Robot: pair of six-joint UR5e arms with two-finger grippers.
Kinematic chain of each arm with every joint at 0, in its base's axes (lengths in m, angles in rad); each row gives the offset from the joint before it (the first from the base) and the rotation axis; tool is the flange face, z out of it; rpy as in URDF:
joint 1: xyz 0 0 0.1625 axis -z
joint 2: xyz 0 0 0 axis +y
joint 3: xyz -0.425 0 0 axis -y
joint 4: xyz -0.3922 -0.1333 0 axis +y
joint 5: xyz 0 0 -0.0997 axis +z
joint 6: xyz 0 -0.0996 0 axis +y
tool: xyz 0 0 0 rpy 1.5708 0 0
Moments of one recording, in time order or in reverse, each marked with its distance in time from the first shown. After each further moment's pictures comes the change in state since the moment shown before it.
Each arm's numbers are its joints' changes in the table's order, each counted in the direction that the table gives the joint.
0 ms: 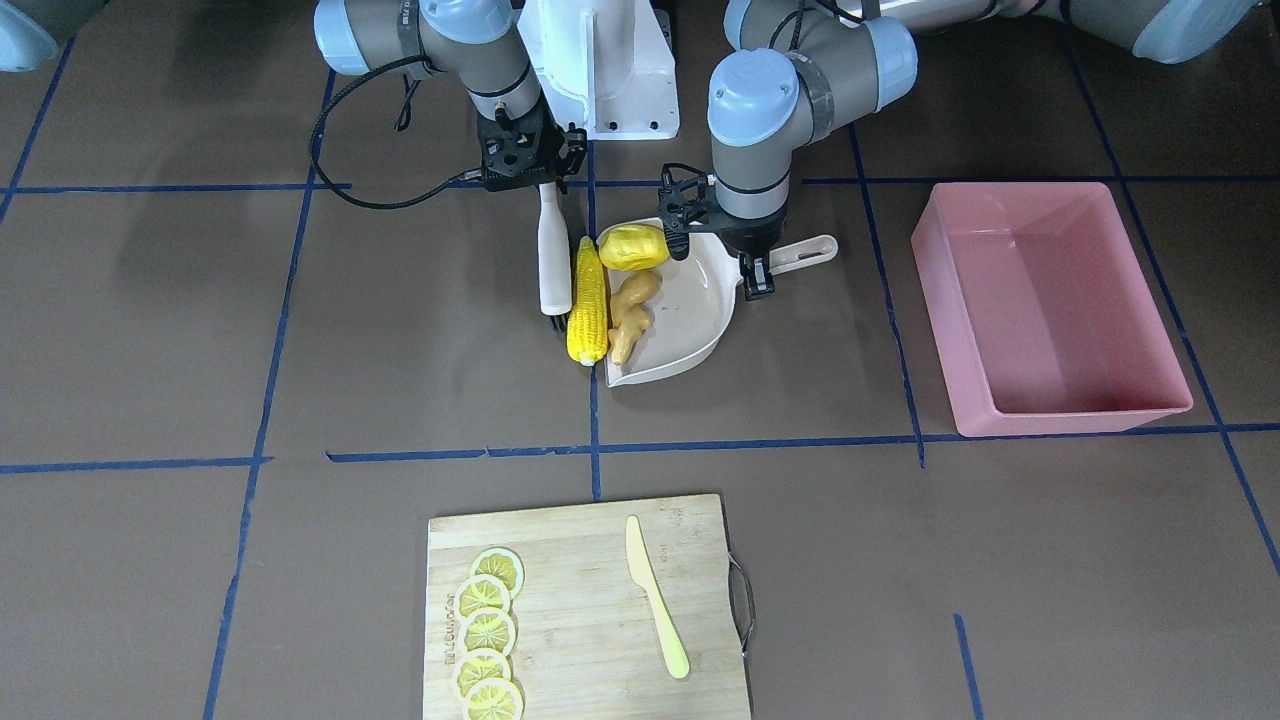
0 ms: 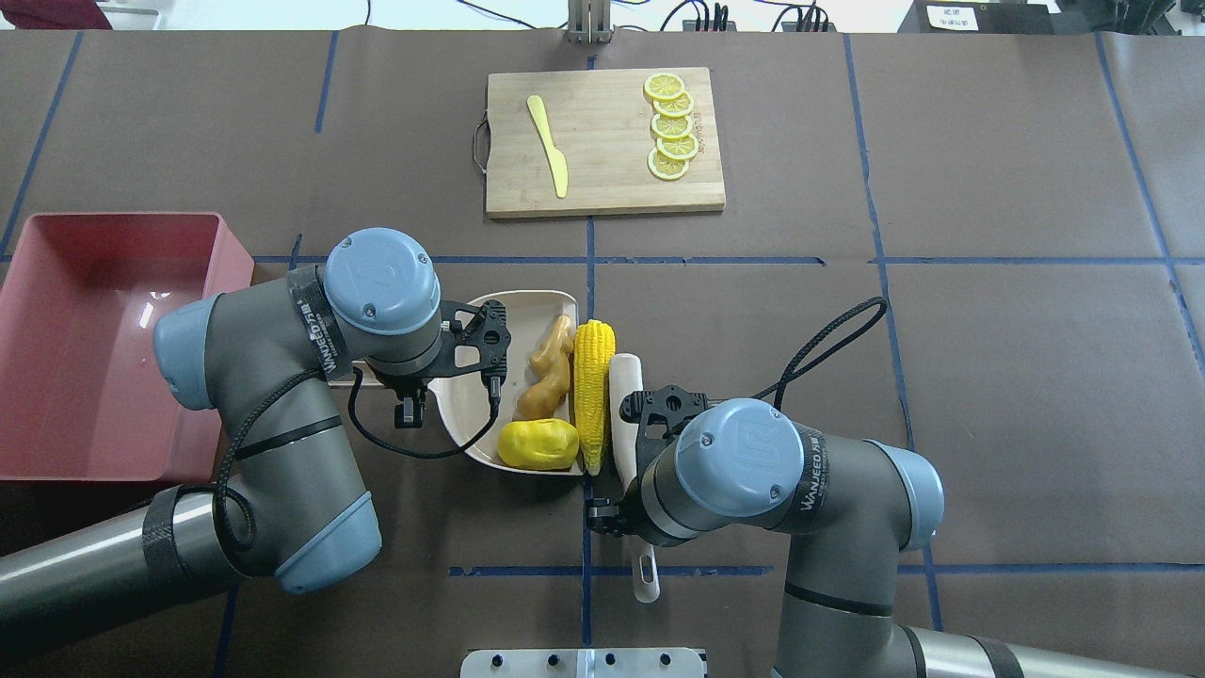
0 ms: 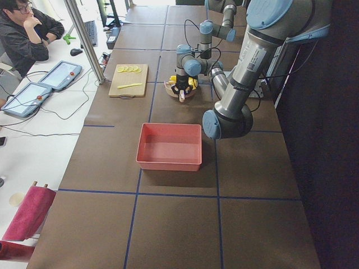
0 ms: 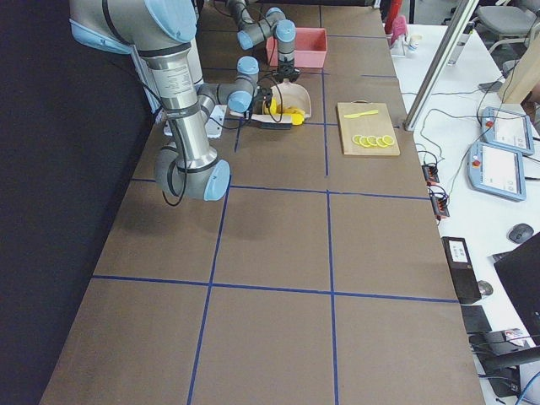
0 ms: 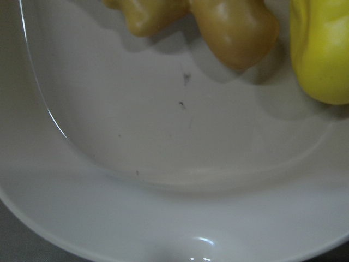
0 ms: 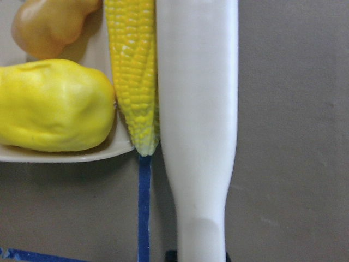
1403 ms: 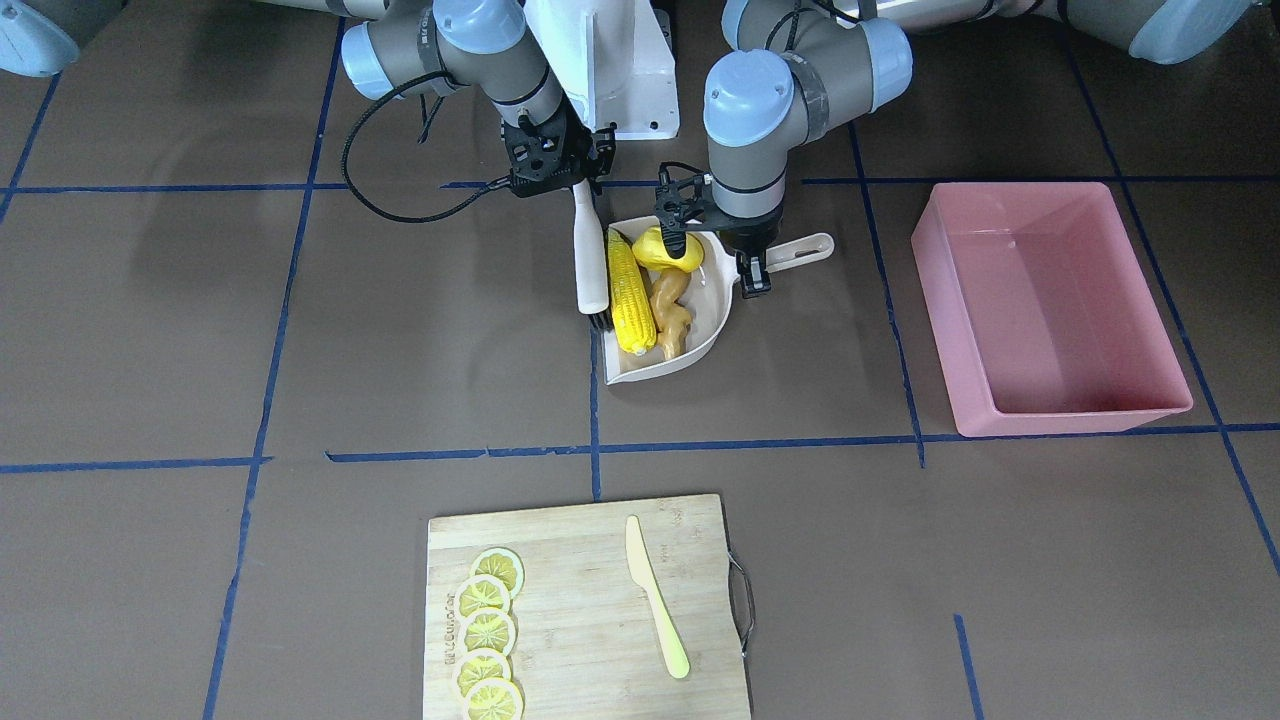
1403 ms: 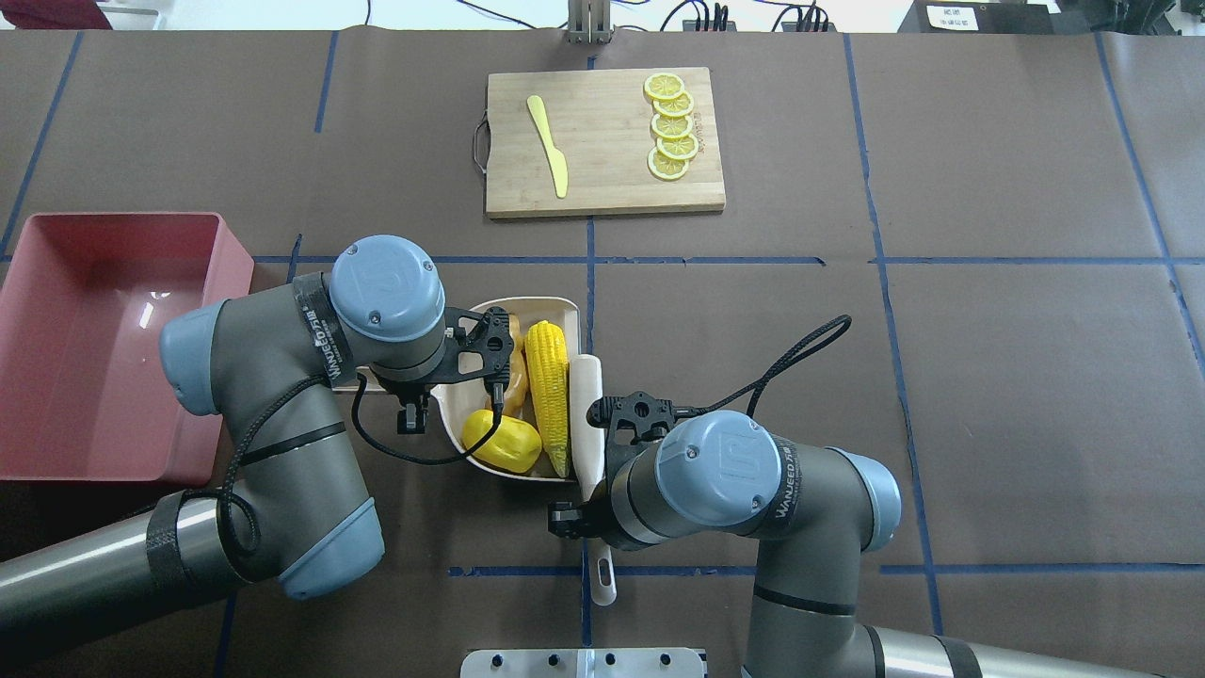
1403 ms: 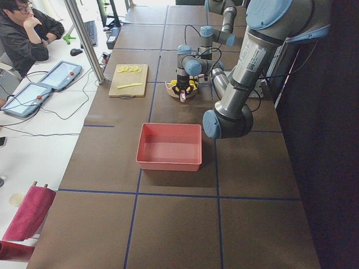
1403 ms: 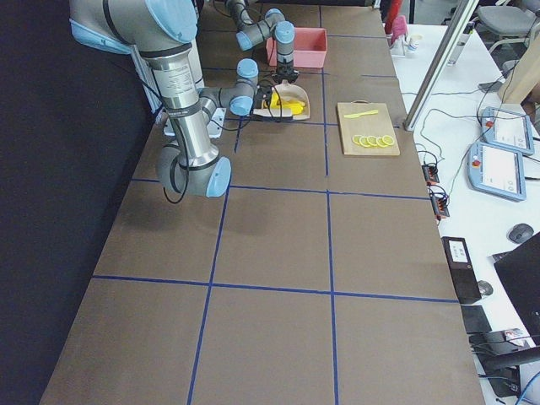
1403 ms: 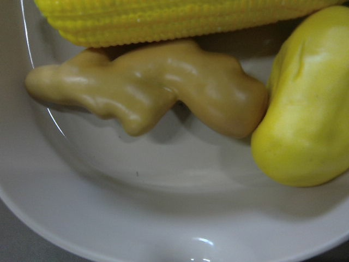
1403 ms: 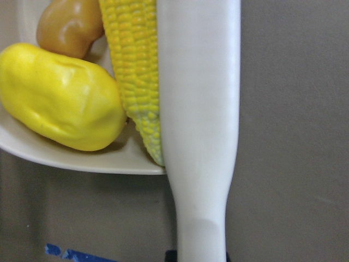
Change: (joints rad) left arm -0.010 0.000 0.003 0.000 0.000 0.002; right arm 0.019 -0.042 -0.092 -0.184 0.014 -0.028
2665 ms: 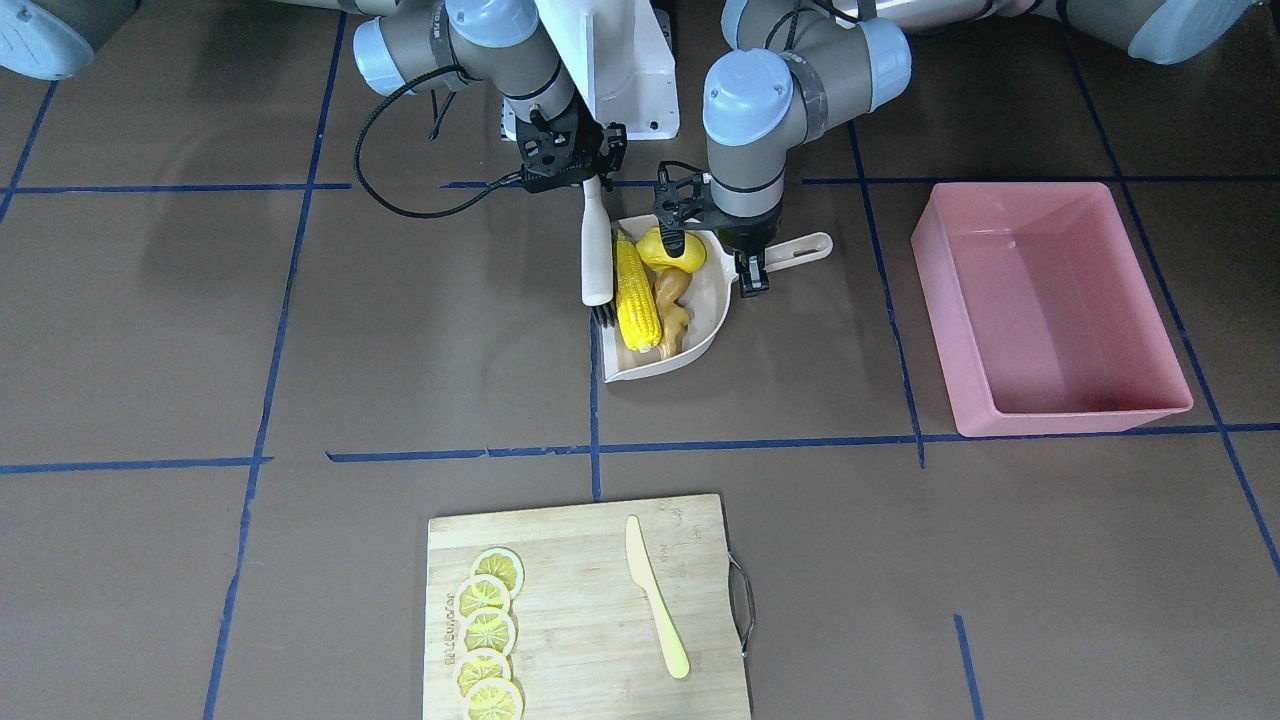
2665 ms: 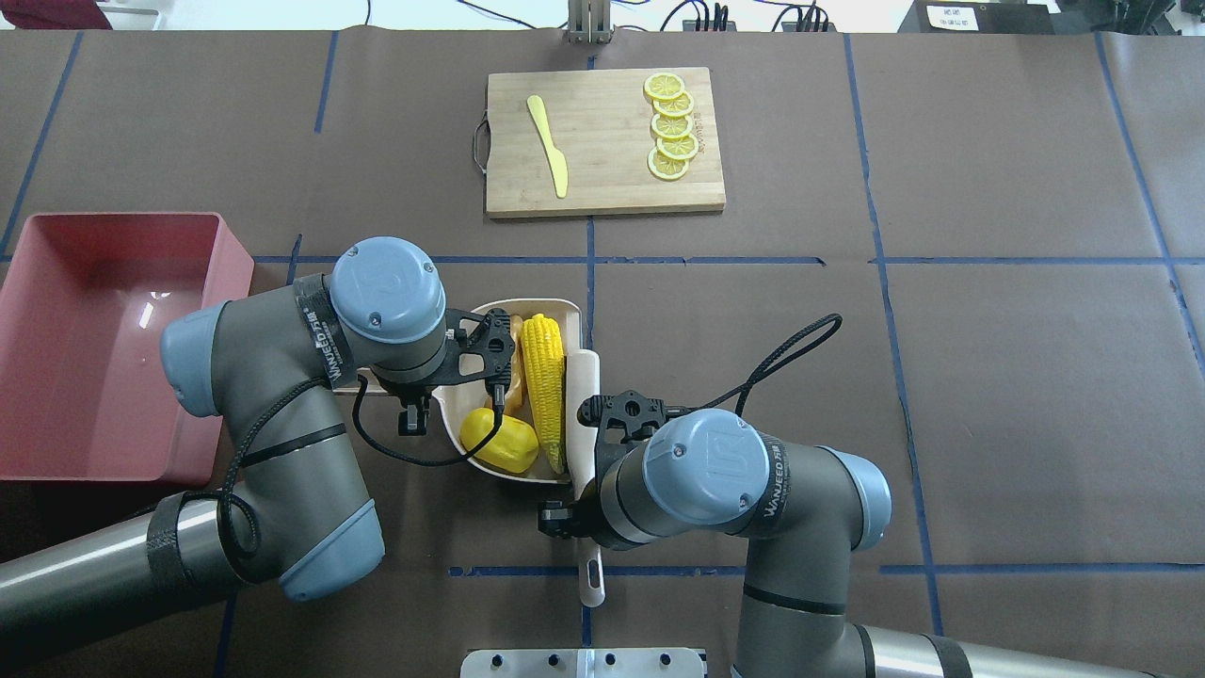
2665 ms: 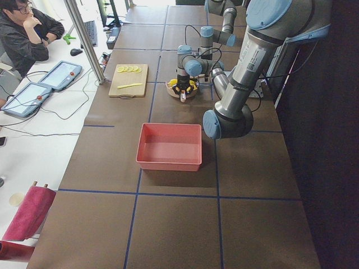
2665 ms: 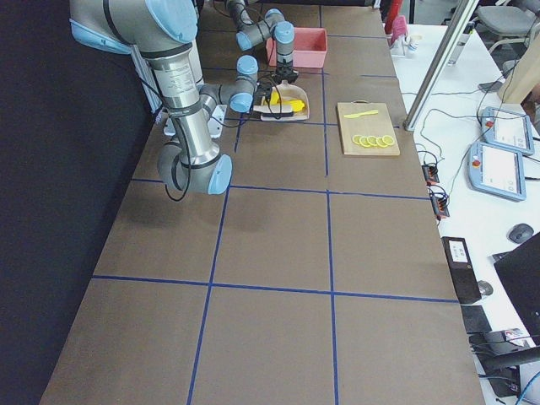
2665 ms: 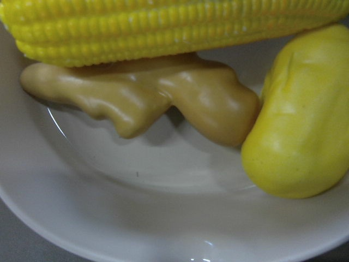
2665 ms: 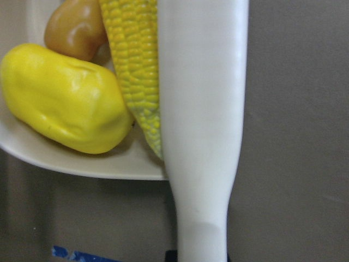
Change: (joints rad) left arm -0.002 0.000 0.000 0.006 0.002 0.000; right arm -0.010 -0.012 -0.004 0.025 -0.021 -0.011
